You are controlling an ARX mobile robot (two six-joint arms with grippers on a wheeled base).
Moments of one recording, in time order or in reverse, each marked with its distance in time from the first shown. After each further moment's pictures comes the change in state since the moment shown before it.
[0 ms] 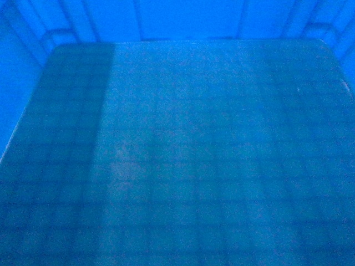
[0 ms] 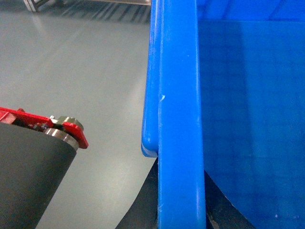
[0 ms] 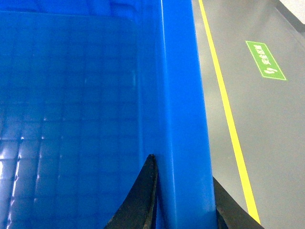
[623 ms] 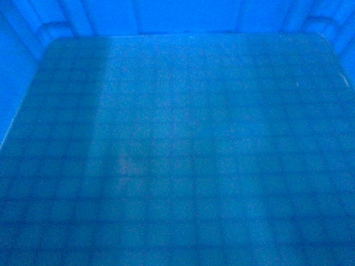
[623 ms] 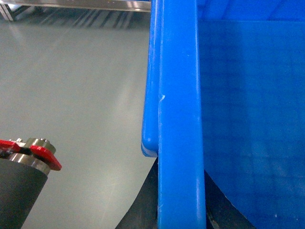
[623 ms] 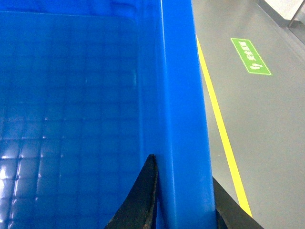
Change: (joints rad) left arm 0.000 -0.005 0.000 0.003 -0.004 0.008; right arm 0.001 -0.005 0.000 0.008 -0.003 0.000
